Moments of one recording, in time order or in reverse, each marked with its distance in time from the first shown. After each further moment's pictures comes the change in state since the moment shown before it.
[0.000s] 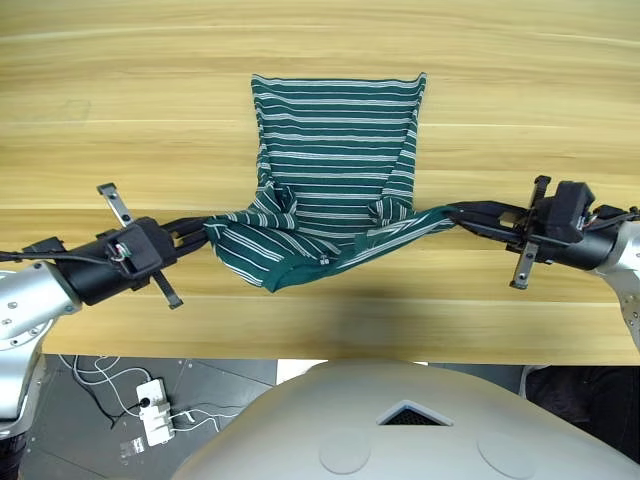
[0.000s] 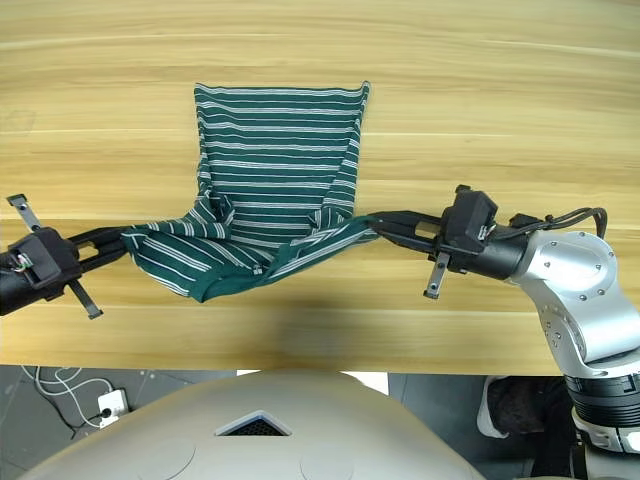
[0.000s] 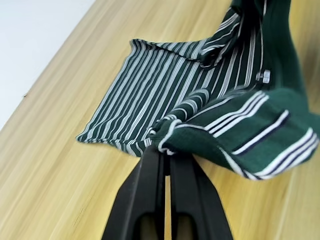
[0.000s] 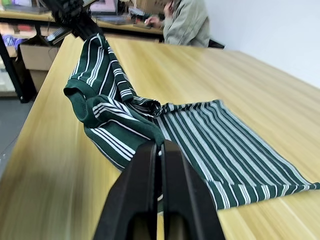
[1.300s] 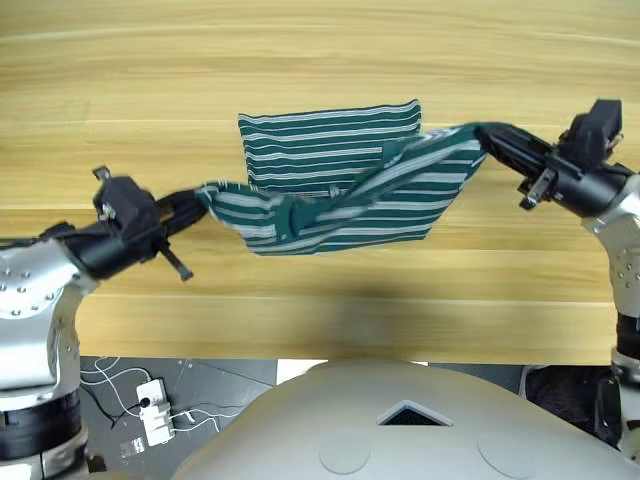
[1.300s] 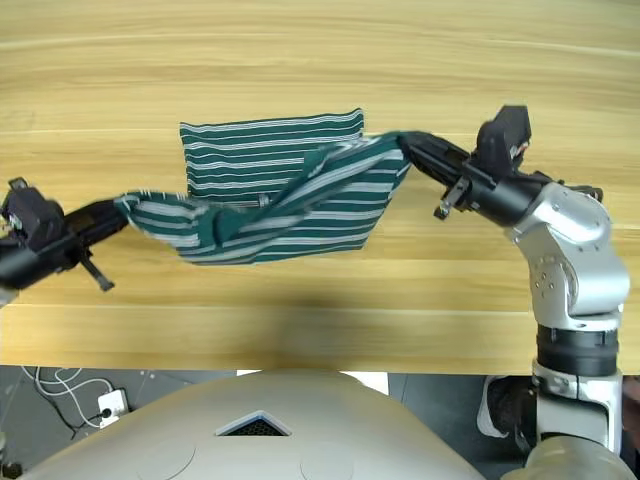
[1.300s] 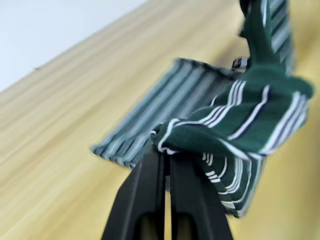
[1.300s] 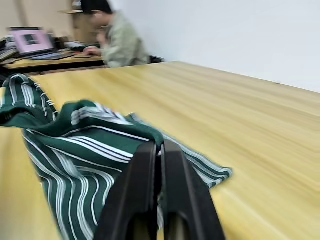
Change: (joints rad) left arm -0.395 -0.247 -0.109 0.165 -0.038 0.303 -0.009; right arm -0.319 0.262 -0.054 0.310 -0.093 0.211 -0.130
